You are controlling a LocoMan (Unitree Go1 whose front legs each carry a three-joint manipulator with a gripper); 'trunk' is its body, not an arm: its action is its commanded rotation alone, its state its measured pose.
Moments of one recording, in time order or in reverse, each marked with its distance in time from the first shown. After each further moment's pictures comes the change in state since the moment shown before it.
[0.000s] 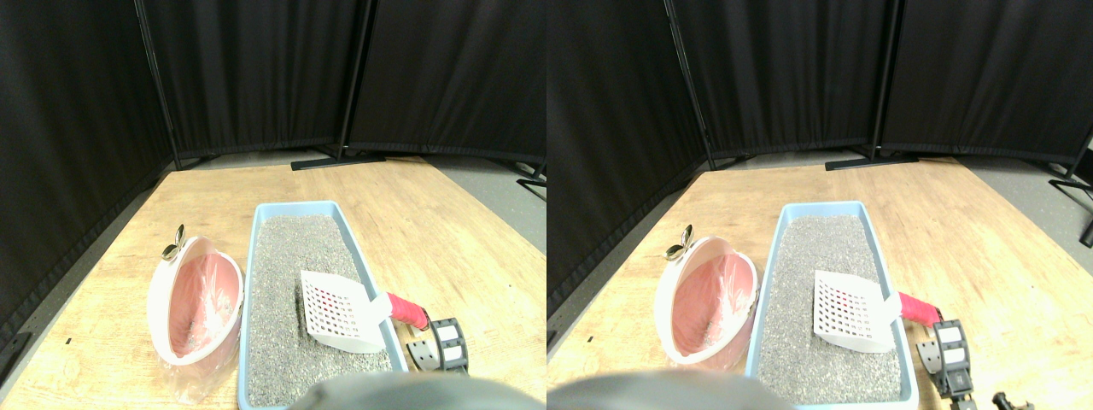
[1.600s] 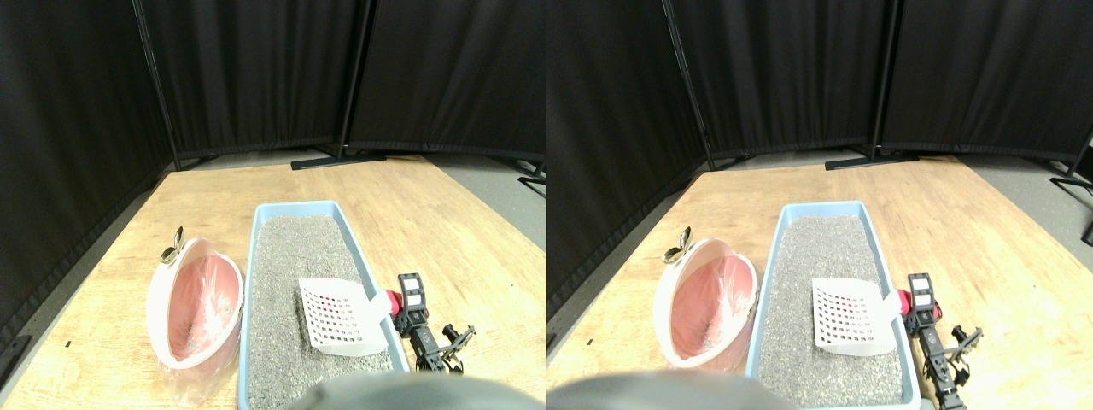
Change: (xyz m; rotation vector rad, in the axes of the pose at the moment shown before) right arm 0.065 0.011 -0.031 0.141 0.119 0.033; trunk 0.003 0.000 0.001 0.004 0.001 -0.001
